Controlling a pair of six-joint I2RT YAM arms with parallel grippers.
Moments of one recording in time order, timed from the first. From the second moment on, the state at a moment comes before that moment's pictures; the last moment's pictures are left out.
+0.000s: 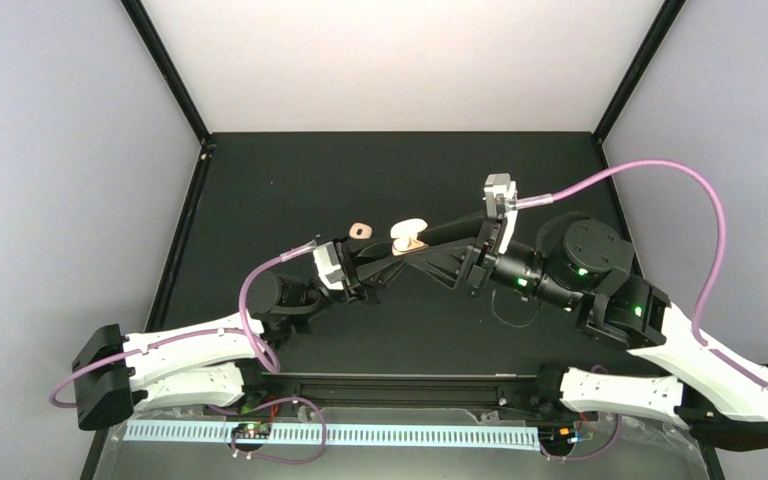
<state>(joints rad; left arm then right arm) -1.10 1.03 0.62 1.05 0.15 -0.04 1.15 0.87 1.30 -0.36 -0.02 0.54</state>
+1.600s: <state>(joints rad) -1.10 1.01 0.60 1.07 0.09 -0.11 1.15 0.86 1.30 -0.39 -0.02 0.52</state>
